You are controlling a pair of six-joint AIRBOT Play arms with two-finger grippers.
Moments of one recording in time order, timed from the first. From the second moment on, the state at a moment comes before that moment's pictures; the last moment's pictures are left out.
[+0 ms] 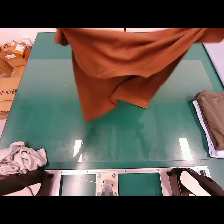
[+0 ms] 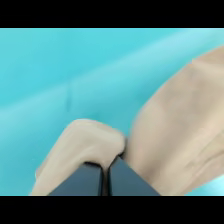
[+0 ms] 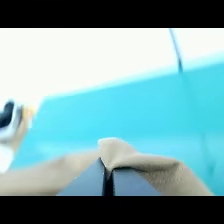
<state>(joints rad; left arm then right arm) -0.33 -1.29 2.08 1.32 -1.29 -1.48 -0.35 -0.97 1.67 -0.76 1.08 1.44</state>
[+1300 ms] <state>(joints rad) -0.29 -1.64 1.90 1.21 -1.02 -1.48 -0.21 -1.51 1.71 -0.76 1.05 1.39</state>
